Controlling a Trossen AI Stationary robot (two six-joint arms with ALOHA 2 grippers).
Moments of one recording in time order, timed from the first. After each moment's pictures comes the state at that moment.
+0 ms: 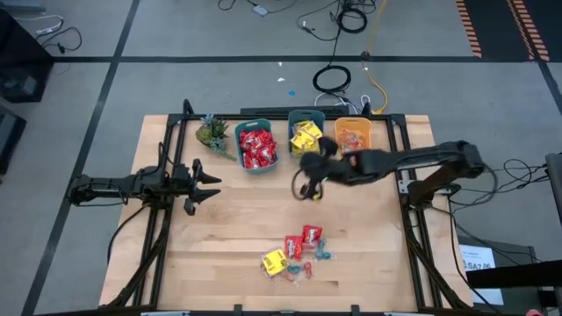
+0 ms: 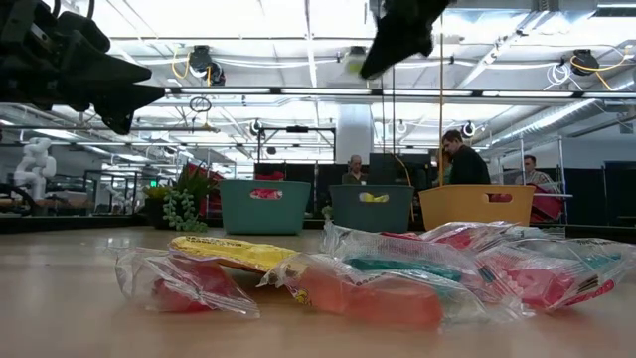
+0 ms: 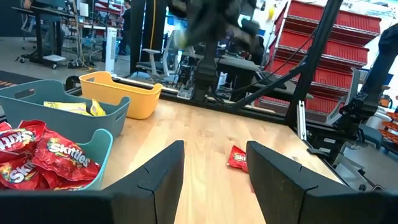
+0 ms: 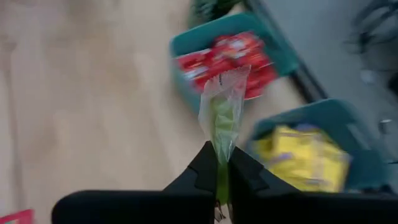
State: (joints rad) left arm -0.02 0.01 0.00 0.01 0.00 -0.20; right arm 0.08 1.53 1.33 -0.64 0.48 0.24
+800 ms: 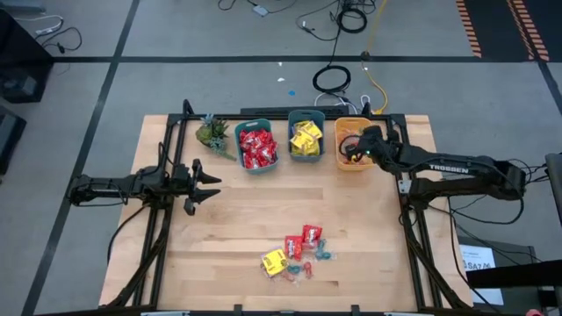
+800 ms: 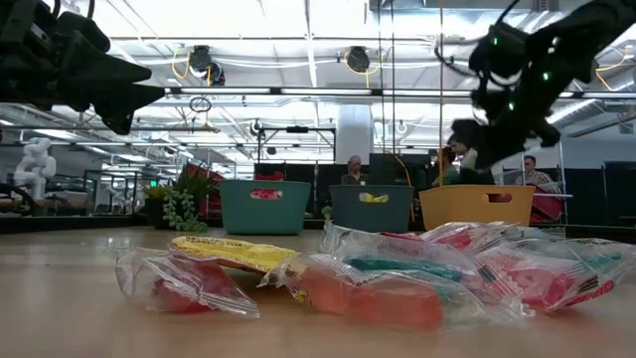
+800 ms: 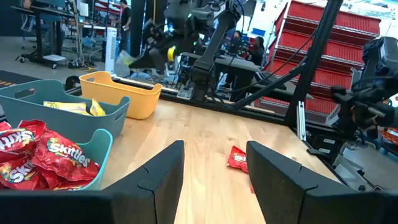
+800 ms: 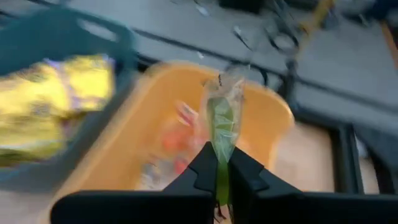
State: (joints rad) left arm -0.02 0.01 0.00 0.01 0.00 -0.20; right arm -0.41 1.01 0.52 -0.34 0.70 0.54
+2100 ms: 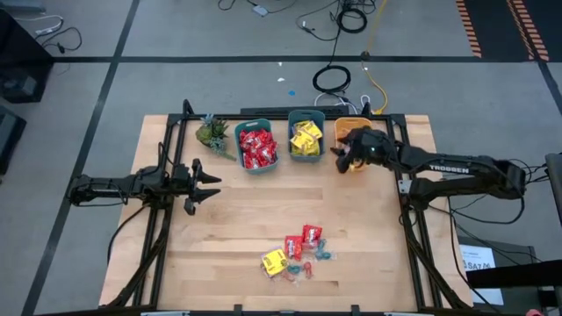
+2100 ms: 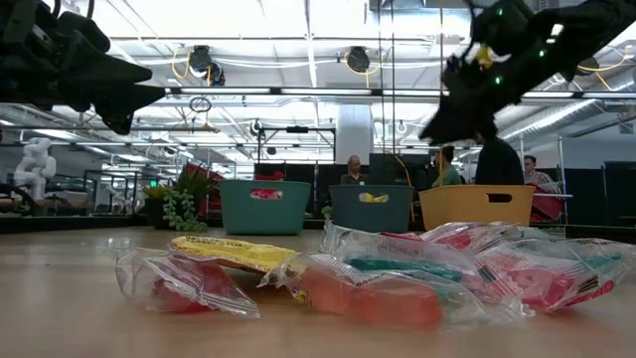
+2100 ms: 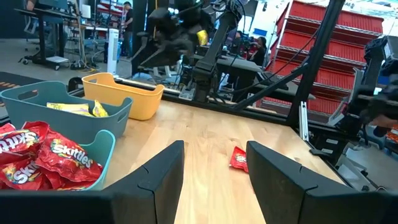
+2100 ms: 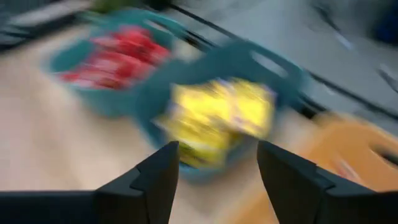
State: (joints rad) left arm -0.02 0.01 0.00 0.01 -0.01 -0.19; right arm -0.40 1.01 0.52 -0.02 0.20 0.22
